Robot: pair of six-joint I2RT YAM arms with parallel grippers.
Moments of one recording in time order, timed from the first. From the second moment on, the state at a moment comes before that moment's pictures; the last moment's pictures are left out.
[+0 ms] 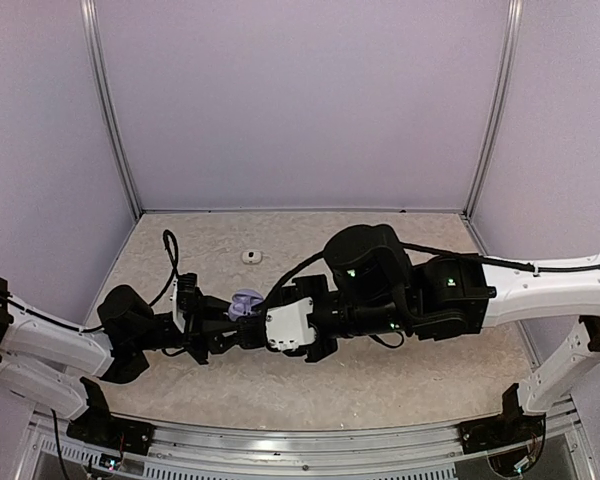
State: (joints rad) left arm -0.89 1.27 0.27 1.27 0.62 -0.07; right arm 1.37 1.50 1.32 -0.27 0.07 -0.81
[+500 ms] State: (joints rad) left arm -0.89 1.25 0.27 1.25 0.60 -0.07; right arm 1.35 1.47 1.32 -0.28 -0.01 -0.74
